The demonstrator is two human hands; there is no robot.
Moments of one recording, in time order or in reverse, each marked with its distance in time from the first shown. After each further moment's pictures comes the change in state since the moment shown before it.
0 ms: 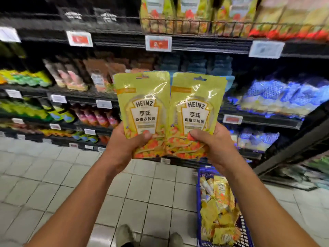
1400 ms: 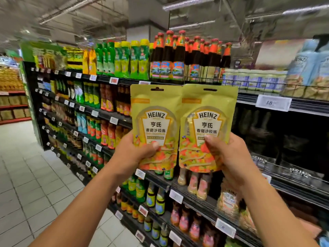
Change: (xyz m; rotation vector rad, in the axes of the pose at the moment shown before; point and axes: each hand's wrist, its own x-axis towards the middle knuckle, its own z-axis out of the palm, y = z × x) left_hand -0.001 0.325 -0.444 0.114 0.280 0.576; right_hand 0.147 -0.126 0.547 -0.041 -0.494 -0.419
